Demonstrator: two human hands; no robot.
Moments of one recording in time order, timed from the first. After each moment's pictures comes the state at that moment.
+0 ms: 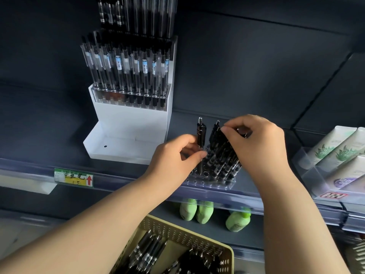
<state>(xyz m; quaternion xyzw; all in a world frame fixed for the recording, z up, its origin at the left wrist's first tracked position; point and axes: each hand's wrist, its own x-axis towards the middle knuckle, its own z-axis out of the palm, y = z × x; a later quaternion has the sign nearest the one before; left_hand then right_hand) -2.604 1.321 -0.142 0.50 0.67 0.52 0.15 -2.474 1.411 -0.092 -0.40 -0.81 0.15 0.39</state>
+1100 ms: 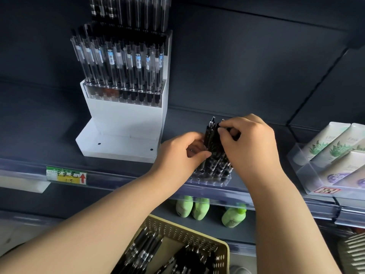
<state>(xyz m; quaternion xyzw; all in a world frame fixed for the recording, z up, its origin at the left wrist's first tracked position) -2.593 1.337 -0.148 0.52 0.64 0.55 0.16 -2.474 1.412 -0.102 -0.41 -0.83 0.07 0.37</state>
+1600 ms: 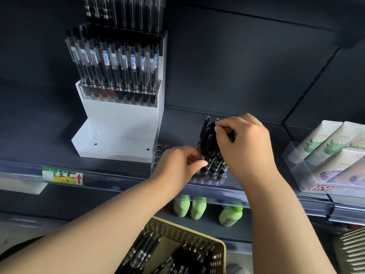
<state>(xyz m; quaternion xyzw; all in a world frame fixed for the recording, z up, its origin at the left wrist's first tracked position) -2.591 1.348 -0.174 0.53 0.73 0.41 0.15 -2.468 1.407 -0.101 -0.39 -0.83 0.08 0.39</state>
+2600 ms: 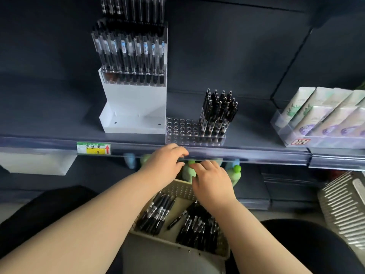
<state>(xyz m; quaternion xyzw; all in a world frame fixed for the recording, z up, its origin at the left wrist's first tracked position) -2.601 1.245 -0.196 0.64 0.72 0.24 0.11 -2.448 1.279 -0.214 -0.40 -0.91 0.06 0.11</state>
